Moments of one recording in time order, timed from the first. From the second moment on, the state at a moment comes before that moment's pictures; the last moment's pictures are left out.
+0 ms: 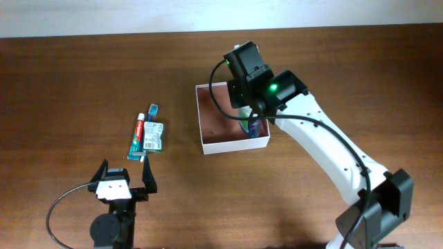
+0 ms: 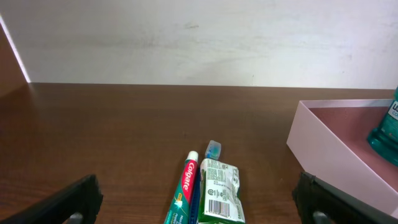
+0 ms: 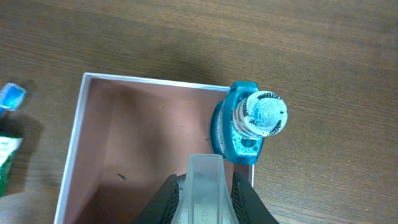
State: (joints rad) left arm 0.01 0.01 0.02 -0.09 -0.03 -0.02; right arm 0.55 1.80 1.70 -0.88 0.25 0.29
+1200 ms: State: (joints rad) left arm 0.01 0.01 0.02 -0.09 -0.03 -0.02; right arm 0.55 1.93 1.70 -0.90 0.30 0.31
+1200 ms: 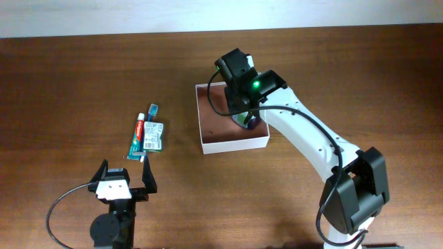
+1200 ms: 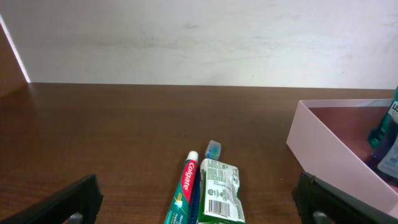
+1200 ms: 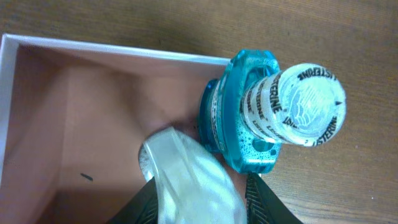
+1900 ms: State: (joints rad) left arm 0.01 0.01 0.02 -0.09 -0.03 -0.02; right arm 0.55 1.93 1.70 -0.97 0.30 0.31
